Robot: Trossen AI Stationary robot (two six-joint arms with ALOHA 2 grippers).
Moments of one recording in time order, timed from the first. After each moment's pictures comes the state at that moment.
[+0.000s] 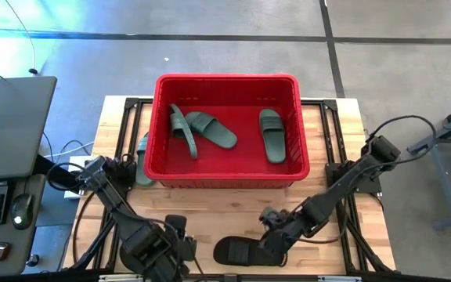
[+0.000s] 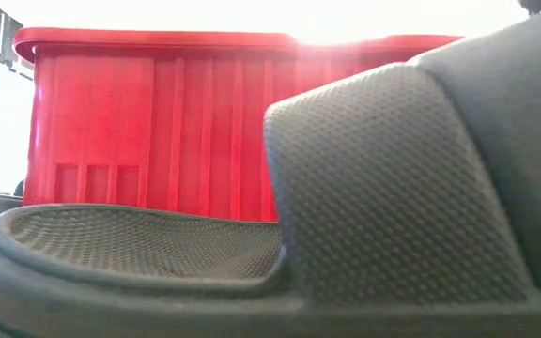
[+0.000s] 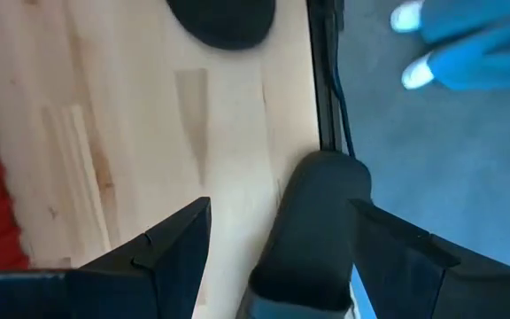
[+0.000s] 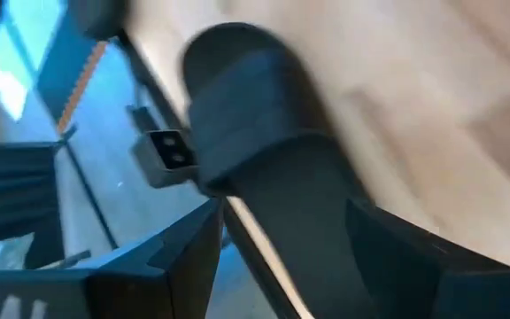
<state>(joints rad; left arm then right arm) -0.69 1.97 2.01 -1.40 -0.10 -0.68 0.68 1.68 1.25 -0.53 0.12 1.35</state>
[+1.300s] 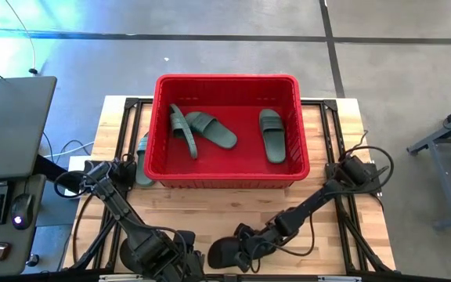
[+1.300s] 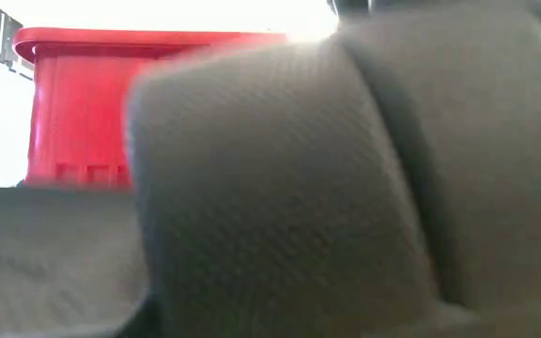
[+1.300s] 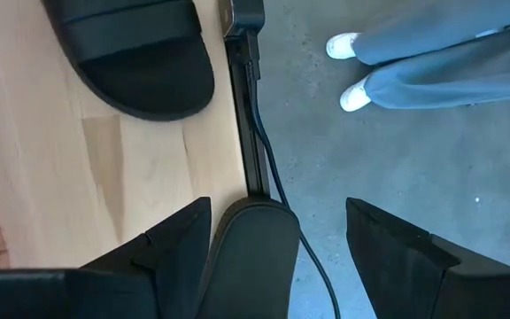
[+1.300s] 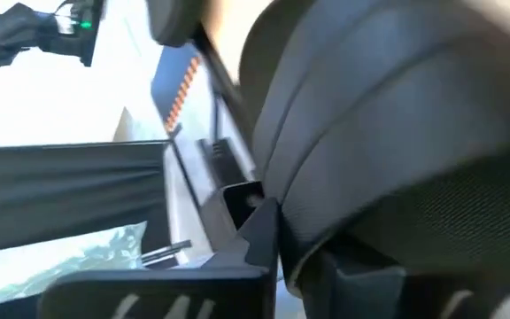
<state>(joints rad) -0.69 2.04 2.01 -1.18 -0.01 -0.68 0.62 2.02 1.25 0.11 0.00 1.37</state>
